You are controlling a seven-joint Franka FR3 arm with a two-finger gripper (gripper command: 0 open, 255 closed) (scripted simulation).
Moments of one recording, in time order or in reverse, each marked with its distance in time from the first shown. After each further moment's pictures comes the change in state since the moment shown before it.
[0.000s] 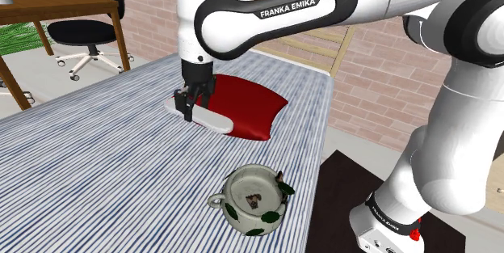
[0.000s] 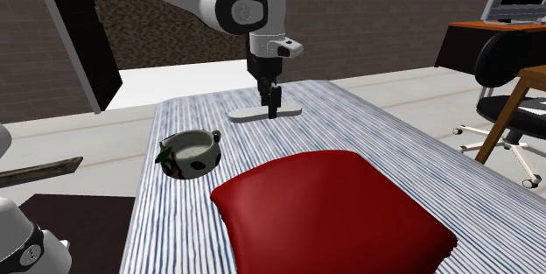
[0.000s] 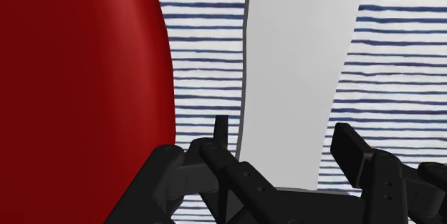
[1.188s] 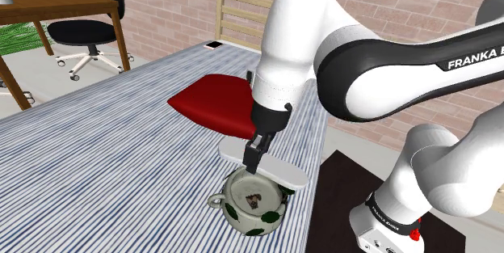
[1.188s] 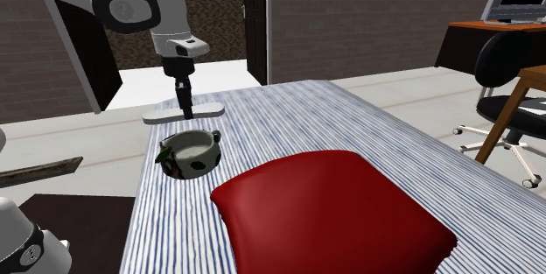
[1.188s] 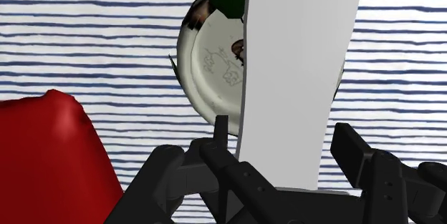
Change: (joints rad) arm 0.107 -0.625 0.079 -0.665 0.237 0.073 0.062
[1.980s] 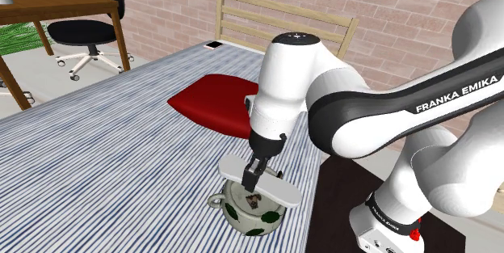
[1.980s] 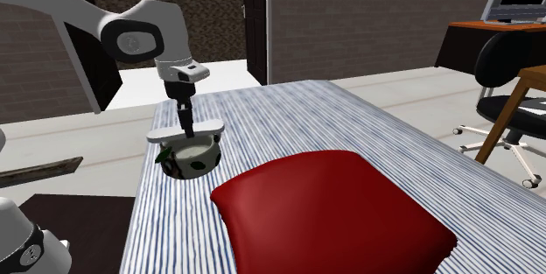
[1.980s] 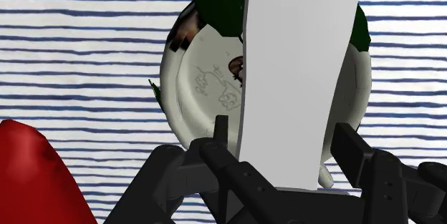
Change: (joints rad) arm 0.006 0.057 0.032 -0.114 0.007 0.170 0.015
